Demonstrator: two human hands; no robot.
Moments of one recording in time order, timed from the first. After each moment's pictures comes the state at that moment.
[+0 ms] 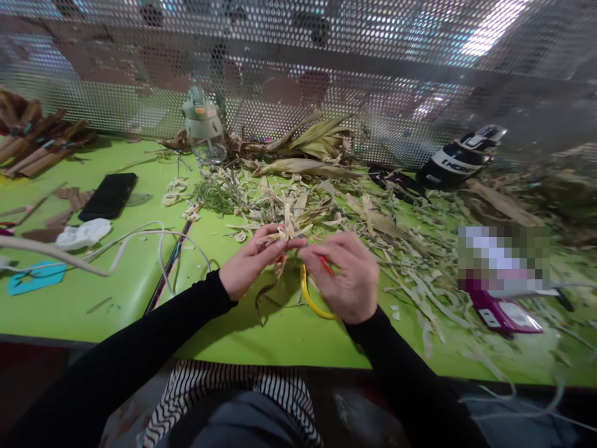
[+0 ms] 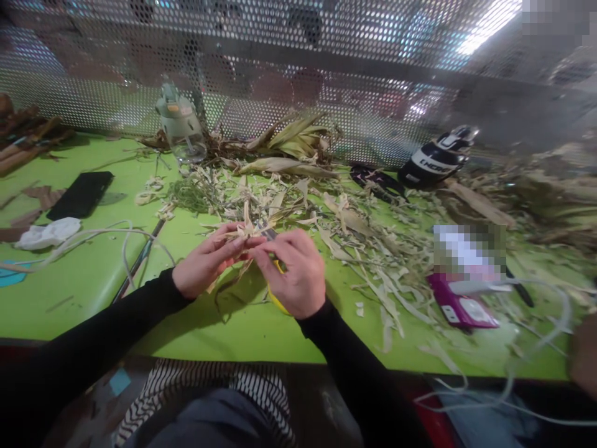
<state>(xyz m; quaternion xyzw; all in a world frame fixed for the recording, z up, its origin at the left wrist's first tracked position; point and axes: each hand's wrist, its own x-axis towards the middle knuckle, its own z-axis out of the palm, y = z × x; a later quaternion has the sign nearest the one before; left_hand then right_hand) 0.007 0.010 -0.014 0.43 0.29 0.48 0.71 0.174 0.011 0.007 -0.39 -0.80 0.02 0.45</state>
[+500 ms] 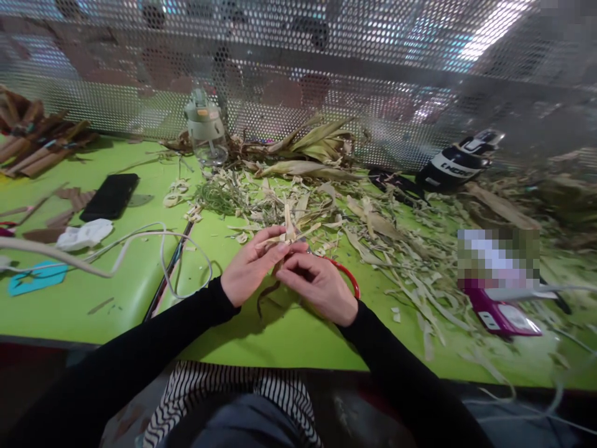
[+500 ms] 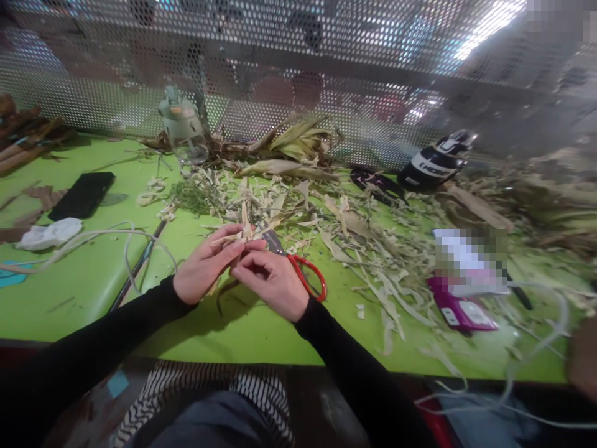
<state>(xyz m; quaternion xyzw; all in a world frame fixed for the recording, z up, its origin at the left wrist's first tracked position) 0.008 0.004 -0.012 0.39 0.29 0.53 0.70 0.160 0.010 0.000 -0.39 -0.74 0.45 0.32</state>
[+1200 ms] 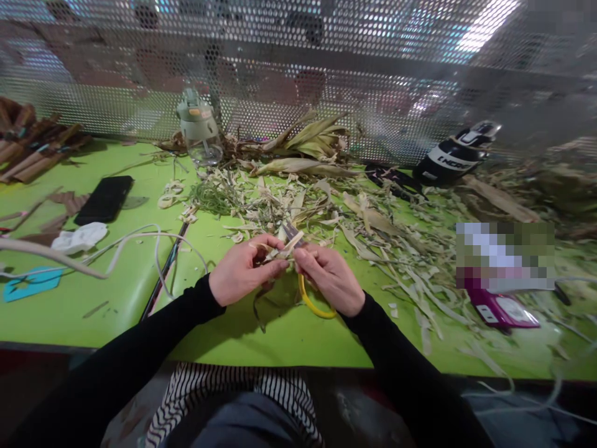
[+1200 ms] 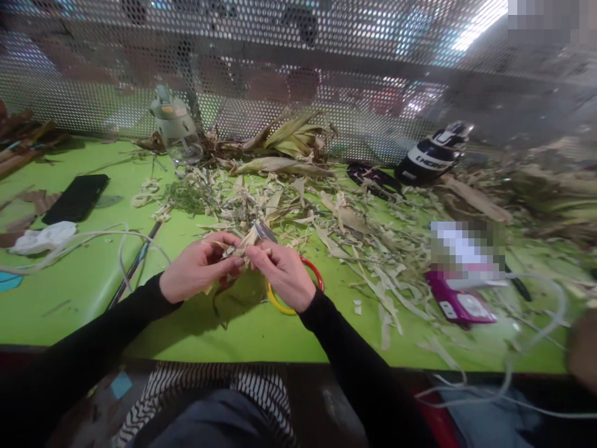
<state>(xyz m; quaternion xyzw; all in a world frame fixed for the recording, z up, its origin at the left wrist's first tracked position) -0.006 0.003 -0.003 0.58 0.42 0.37 0.59 0.175 0.017 0.006 -0.41 -0.73 0.41 0.35</state>
